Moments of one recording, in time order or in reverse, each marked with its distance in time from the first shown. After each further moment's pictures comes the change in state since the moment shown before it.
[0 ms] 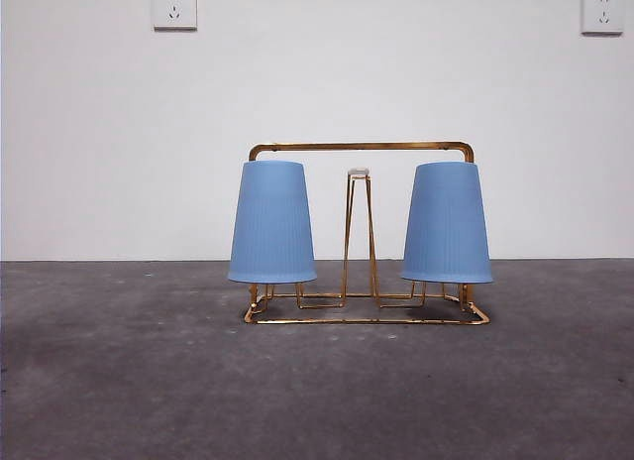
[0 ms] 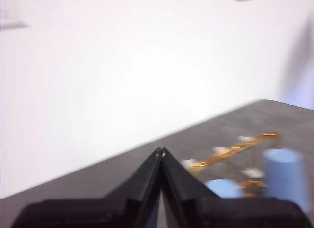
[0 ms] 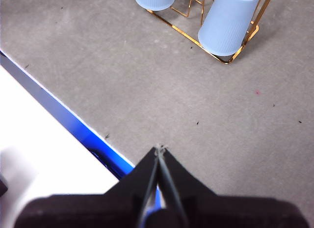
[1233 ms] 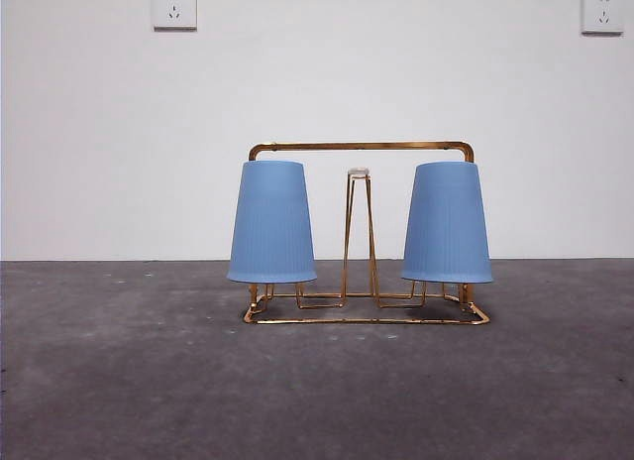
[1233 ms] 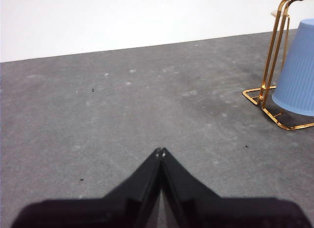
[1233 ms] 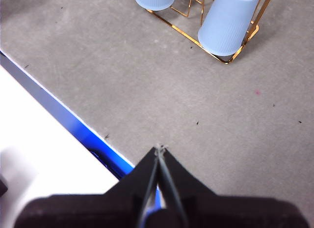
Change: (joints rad) left arm 0.274 -0.486 -0.692 -0.009 -0.001 -0.076; right arm 0.000 0.000 0.000 0.000 0.000 0.000
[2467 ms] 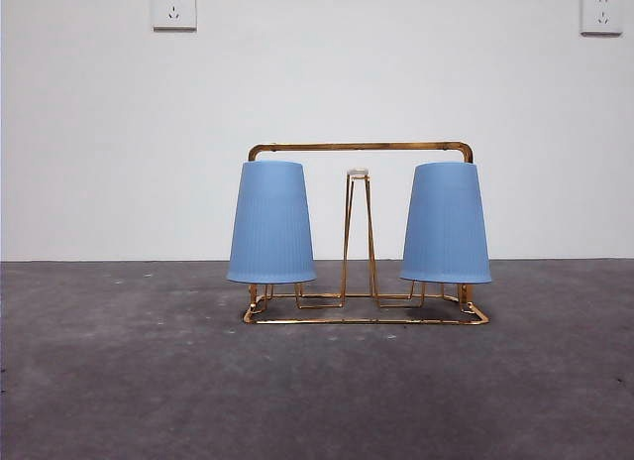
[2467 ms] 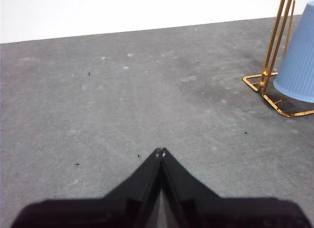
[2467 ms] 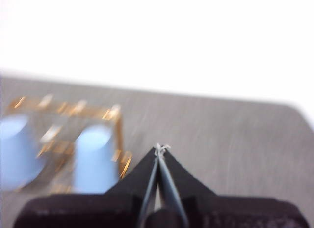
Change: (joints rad) left arm 0.000 0.059 0.000 0.000 0.000 -0.009; right arm -0.711 -0.280 -0.354 0.750 -0.128 -0.107
